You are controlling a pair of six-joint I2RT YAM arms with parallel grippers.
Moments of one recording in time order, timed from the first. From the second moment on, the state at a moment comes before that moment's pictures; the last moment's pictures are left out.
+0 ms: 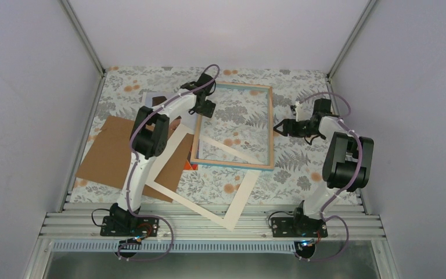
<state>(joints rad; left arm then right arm) -0.48 2.41 2.02 -0.77 -0.24 -0.14 -0.19 1.73 1.06 -0.55 -0.75 -0.22</state>
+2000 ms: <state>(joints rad) -0.37 2.25 1.70 -0.50 0.19 -0.19 0.18 2.15 1.64 -0.37 -0.32 -0.19</state>
